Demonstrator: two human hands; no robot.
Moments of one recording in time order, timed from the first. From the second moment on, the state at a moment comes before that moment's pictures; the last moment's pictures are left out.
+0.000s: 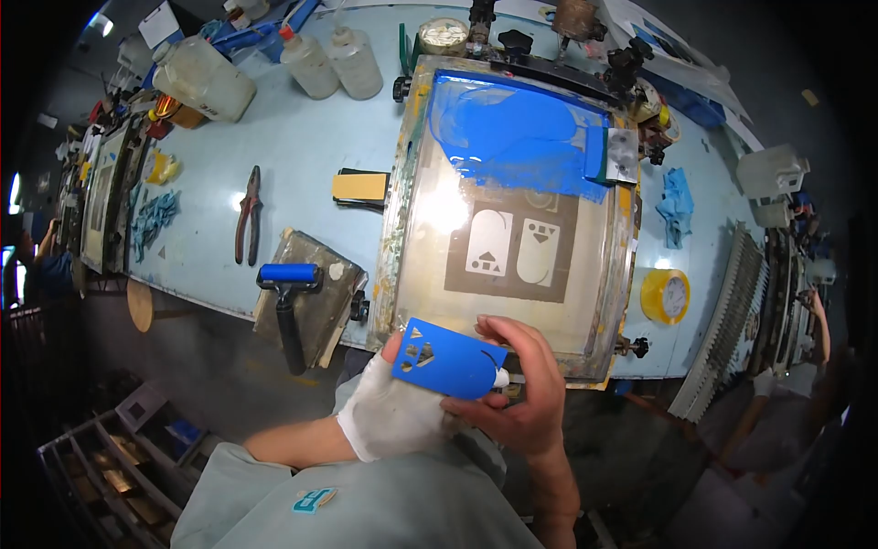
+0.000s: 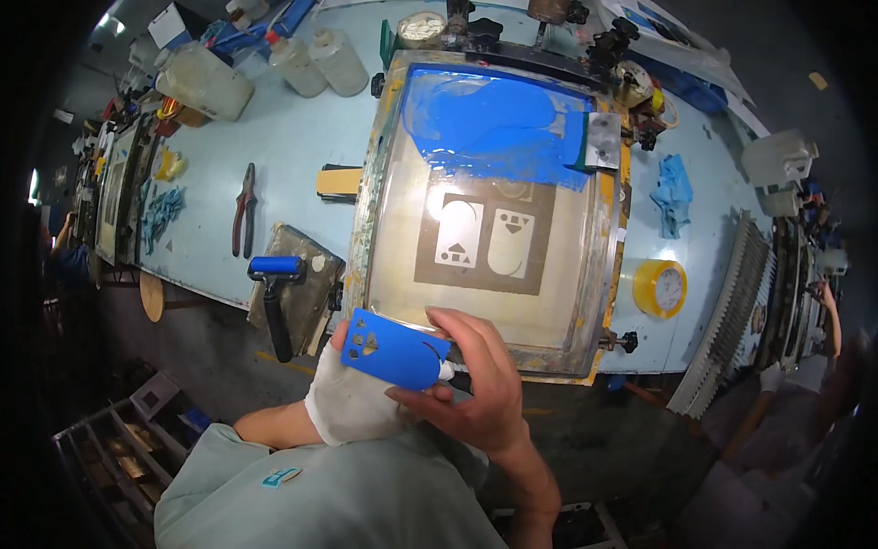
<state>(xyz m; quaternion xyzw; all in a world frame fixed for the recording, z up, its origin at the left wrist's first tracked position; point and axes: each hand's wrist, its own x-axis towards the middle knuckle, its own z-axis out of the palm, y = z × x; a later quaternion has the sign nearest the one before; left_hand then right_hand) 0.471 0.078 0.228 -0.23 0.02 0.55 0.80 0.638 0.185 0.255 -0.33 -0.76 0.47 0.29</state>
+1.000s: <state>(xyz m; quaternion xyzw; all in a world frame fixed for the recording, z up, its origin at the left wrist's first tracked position) 0.364 0.114 0.211 0.68 0.68 0.26 0.12 0.648 0.175 0.230 -0.39 -0.74 0.47 0.27</state>
